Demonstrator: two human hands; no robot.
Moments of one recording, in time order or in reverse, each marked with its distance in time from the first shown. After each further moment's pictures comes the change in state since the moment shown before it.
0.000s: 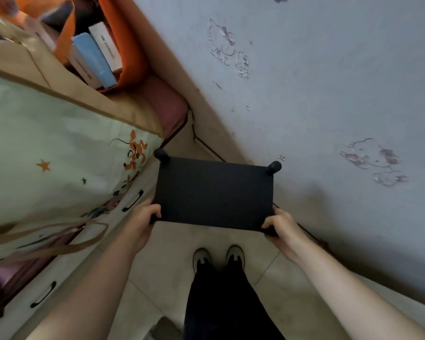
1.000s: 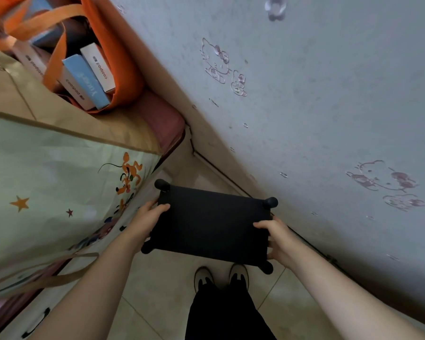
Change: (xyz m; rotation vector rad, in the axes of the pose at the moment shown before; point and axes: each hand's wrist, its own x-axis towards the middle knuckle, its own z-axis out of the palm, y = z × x) left_hand 0.050 0.032 0.014 0.366 -0.010 -0.022; right_hand 0.031 -0.022 0.012 -0.035 -0.044 0.083
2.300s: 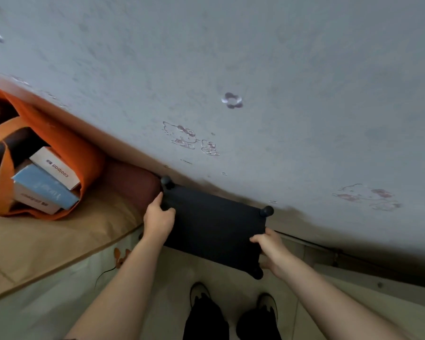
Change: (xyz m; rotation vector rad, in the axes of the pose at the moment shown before) left_hand 0.057 0.161 0.032 0.368 0.110 0.450; right_hand 0.008 -0.055 0.050 0.280 0.205 -0.016
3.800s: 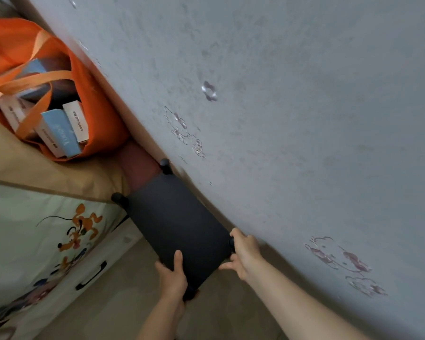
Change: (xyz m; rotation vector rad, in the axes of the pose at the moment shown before) left_hand -0.116 -0.039 0.178 -0.835 0.268 -0.525; right_hand 0.067 -0.047 -0.021 -0.071 -0.234 -0.131
